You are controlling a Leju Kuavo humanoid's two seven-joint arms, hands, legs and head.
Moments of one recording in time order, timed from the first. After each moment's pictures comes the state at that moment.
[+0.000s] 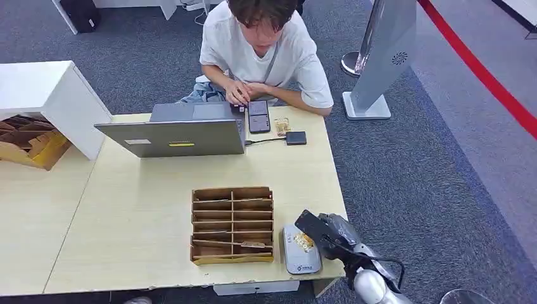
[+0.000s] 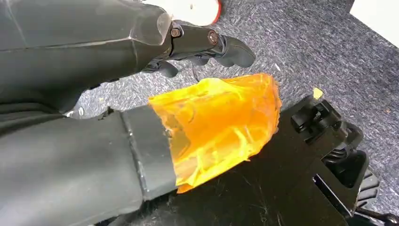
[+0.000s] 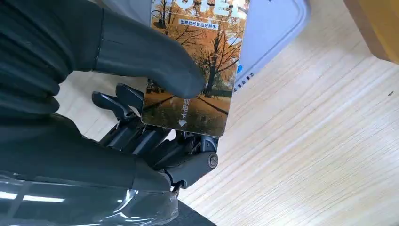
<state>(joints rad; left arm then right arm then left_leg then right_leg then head) -0.18 -0.09 -1.40 -0.17 0.60 0.43 -0.09 -0.14 -0.19 0.53 -1.30 0.43 -0.06 0.28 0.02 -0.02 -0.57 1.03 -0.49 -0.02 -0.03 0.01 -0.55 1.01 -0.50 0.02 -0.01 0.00</state>
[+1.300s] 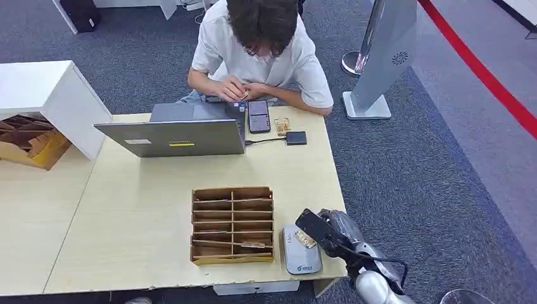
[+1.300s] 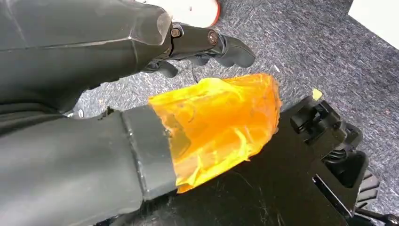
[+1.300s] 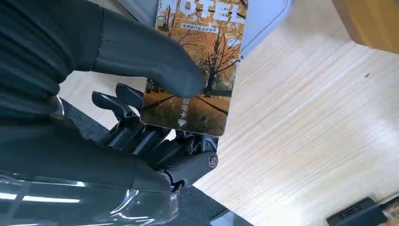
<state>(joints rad) -0.18 -0.09 -1.39 -0.17 0.59 0.43 -0.09 -0.12 -0.19 0.52 -1.38 0.48 -0.07 0.27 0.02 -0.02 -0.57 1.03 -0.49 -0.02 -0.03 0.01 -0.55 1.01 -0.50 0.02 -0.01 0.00</state>
